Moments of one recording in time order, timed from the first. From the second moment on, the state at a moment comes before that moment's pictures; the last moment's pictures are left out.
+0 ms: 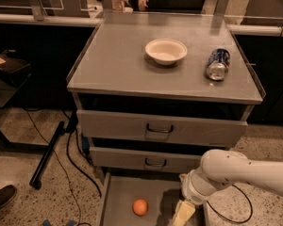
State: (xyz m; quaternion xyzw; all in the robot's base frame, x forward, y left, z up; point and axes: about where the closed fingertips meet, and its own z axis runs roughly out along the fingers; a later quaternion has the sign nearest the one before) arm 0.400 -0.134 0.485 -0.57 0.80 0.16 0.11
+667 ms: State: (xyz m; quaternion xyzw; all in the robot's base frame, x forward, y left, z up) arm 0.430 -0.141 0.432 -0.59 0.78 0.17 0.16
